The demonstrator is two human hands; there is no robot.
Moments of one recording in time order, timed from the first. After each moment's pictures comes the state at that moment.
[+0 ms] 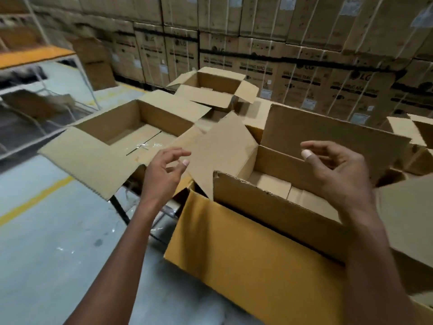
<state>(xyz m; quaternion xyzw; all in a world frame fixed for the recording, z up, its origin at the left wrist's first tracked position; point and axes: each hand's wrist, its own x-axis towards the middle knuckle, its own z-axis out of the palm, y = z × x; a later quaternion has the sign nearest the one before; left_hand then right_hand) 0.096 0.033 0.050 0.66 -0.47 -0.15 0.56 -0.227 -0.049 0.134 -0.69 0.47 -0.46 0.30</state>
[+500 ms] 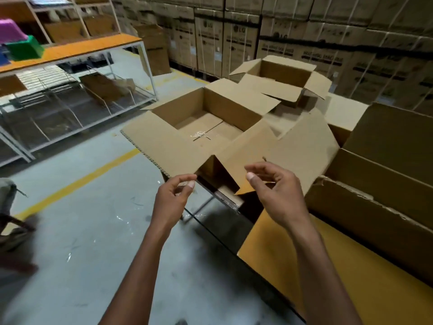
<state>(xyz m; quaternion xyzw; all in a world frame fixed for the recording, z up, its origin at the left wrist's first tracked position) 0.234 0.151 -0.014 0.73 -0.29 -0.22 0.58 0.025 0.028 0.060 -0.76 0.35 -0.33 0.45</state>
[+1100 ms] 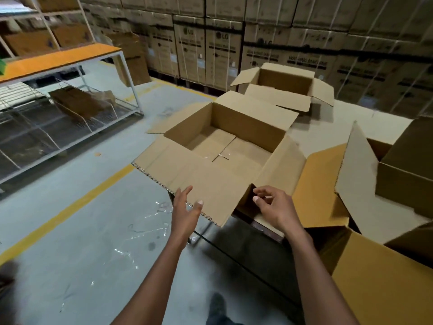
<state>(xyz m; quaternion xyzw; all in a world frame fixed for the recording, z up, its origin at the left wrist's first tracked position) 0.439 0.101 -0.085 0.75 -0.29 -0.29 0.52 0.225 -0.020 -0.032 -0.72 0.52 -0.24 0.40</state>
